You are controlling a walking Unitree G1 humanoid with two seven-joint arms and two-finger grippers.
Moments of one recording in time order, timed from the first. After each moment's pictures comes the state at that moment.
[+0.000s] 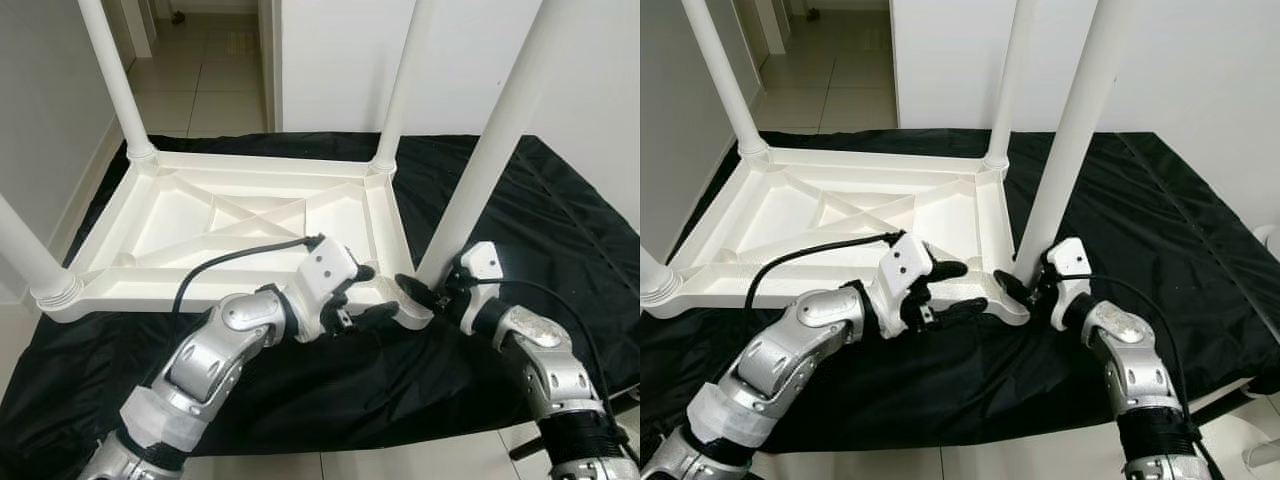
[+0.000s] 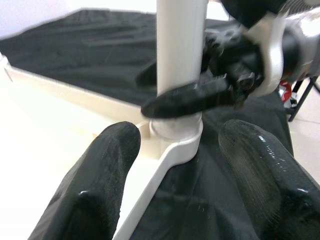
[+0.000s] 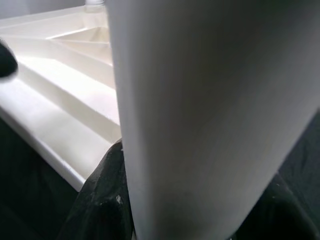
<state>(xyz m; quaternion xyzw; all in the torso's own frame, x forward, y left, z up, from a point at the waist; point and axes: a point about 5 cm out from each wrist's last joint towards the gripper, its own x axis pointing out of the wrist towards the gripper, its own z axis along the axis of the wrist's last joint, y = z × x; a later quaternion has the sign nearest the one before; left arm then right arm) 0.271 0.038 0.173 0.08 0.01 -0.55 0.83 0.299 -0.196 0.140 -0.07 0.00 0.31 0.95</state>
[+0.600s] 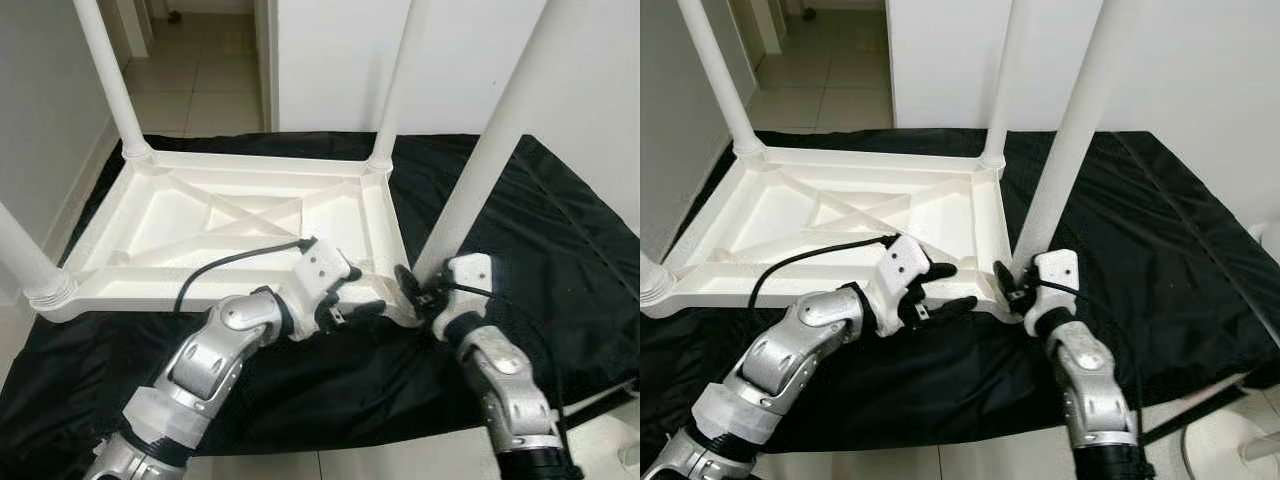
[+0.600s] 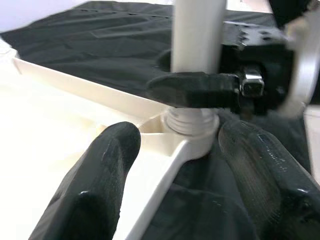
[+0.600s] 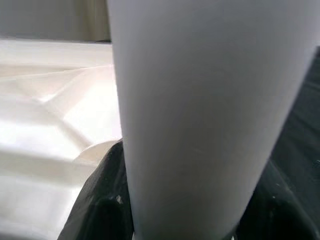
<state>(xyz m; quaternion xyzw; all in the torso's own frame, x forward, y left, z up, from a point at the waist) 0.279 0.044 0.170 0.09 0.00 -0.52 0.85 0.280 -0.154 0.136 0.00 -0.04 0.08 1.00</state>
